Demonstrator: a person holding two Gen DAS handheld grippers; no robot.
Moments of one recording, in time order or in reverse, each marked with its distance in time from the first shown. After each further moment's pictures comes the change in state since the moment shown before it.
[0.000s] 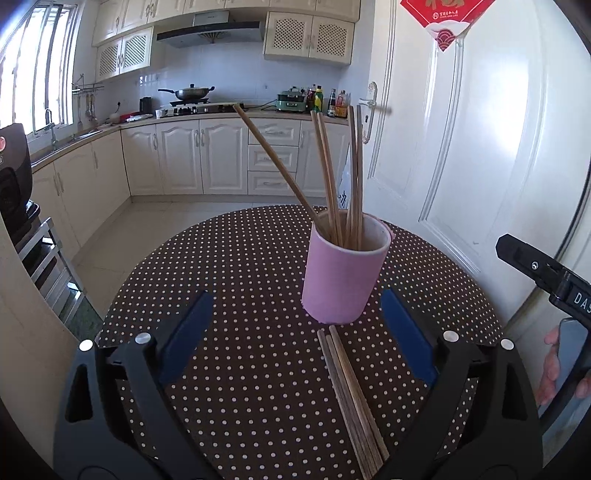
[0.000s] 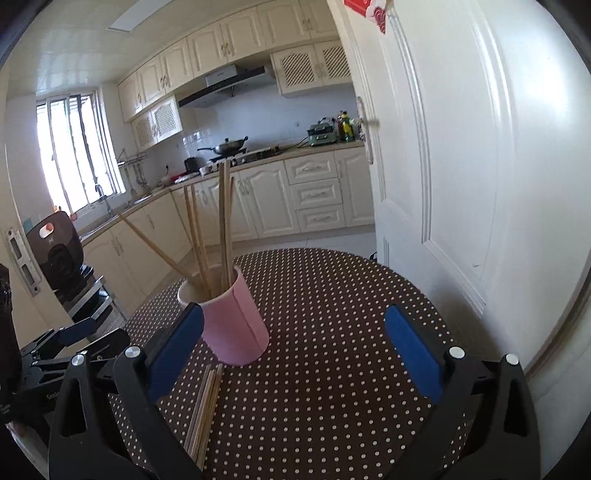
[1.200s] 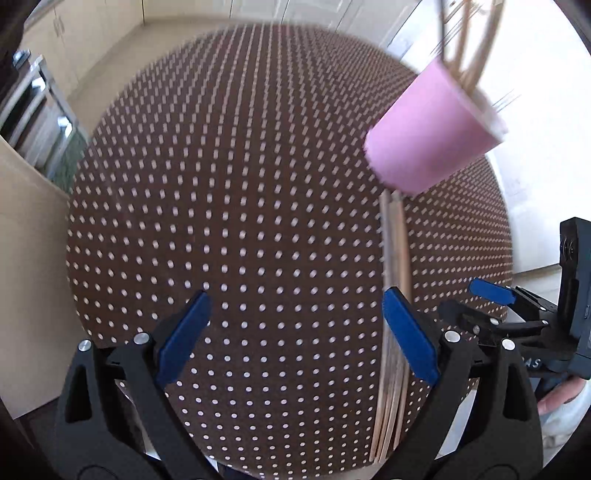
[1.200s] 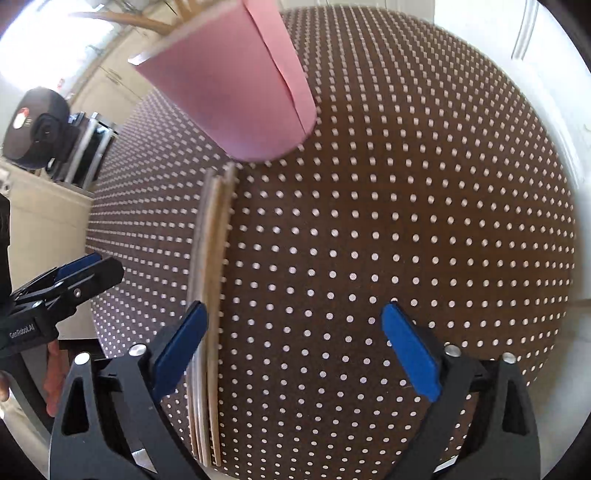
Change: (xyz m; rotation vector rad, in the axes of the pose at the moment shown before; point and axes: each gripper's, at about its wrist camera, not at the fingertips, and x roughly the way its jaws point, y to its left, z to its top) left arm 0.076 0.058 -0.037 -0.301 0.721 -0.017; right arm 0.121 0.037 -0.044 -0.011 0.908 0.069
